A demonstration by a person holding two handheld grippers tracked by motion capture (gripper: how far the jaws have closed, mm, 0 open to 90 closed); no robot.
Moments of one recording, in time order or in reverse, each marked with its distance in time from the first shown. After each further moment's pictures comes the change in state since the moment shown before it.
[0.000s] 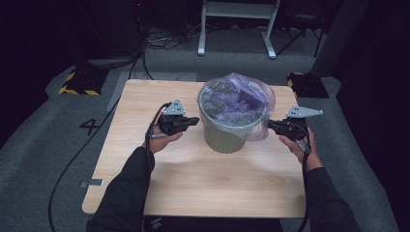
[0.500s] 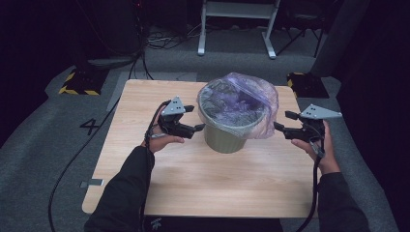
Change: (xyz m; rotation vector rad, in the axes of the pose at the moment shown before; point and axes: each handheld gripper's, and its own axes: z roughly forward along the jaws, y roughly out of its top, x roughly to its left) left arm -0.011 0.020 -0.008 -0.062 0.008 0.015; right arm 0.006 0.015 -0.050 -0.016 -0.174 -0.078
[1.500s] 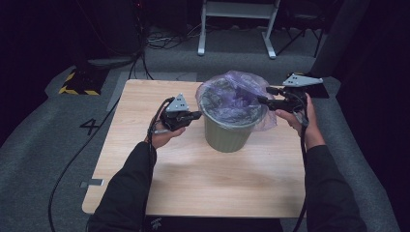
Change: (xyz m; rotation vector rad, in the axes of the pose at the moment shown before) left arm 0.010 0.000 0.010 0.055 0.016 0.041; right arm -0.010 0.080 0.062 0.019 0.035 0.019
